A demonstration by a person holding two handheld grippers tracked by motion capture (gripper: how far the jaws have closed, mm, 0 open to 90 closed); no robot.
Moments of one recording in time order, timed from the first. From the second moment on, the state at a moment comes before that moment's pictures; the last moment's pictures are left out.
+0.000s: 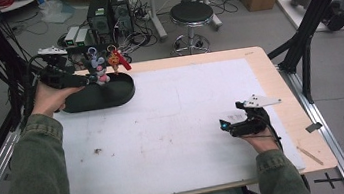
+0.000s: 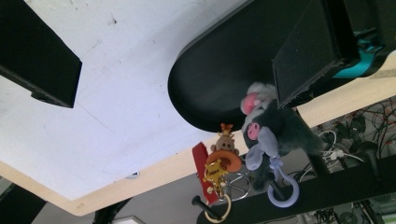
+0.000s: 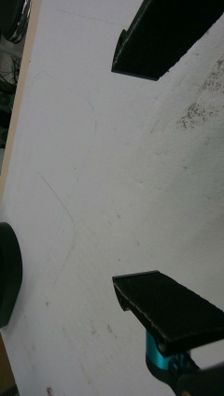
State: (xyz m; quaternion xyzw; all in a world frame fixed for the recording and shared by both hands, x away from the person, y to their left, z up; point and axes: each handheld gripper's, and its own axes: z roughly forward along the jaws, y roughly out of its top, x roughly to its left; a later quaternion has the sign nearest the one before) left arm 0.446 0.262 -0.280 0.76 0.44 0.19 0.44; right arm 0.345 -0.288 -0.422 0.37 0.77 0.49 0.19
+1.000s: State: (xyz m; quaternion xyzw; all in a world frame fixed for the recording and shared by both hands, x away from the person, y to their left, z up) left arm 0.400 0.278 -0.308 0.75 0.43 0.20 0.45; right arm 0.344 -0.288 -0.421 0.37 0.77 0.49 0.19
